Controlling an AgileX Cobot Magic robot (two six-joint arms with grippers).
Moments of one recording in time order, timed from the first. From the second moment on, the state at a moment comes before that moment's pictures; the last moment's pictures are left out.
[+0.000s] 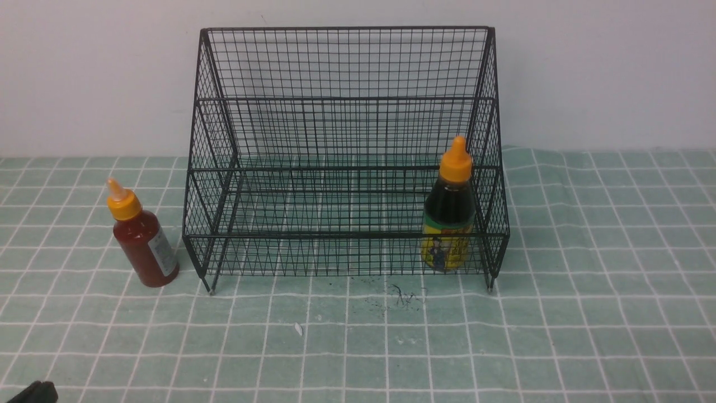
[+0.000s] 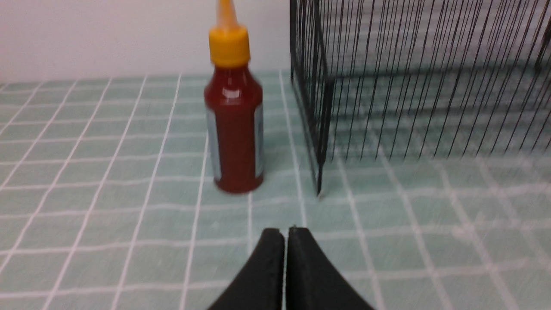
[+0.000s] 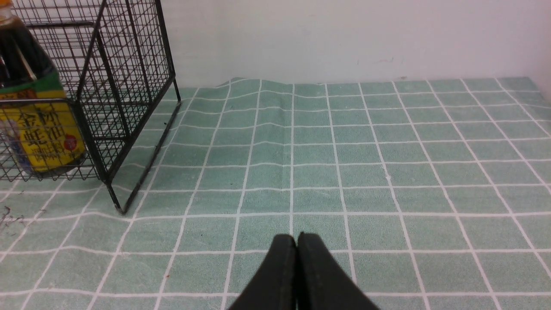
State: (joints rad) right arm 0.02 -0.01 0.02 -0.02 0.39 0.10; left arm -0.09 -0.01 0.03 -0.10 0.24 -0.02
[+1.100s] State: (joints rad) right arm 0.02 -0.01 0.02 -0.02 0.39 0.10; left arm -0.09 0.76 -0.86 -0.22 0.95 0.01
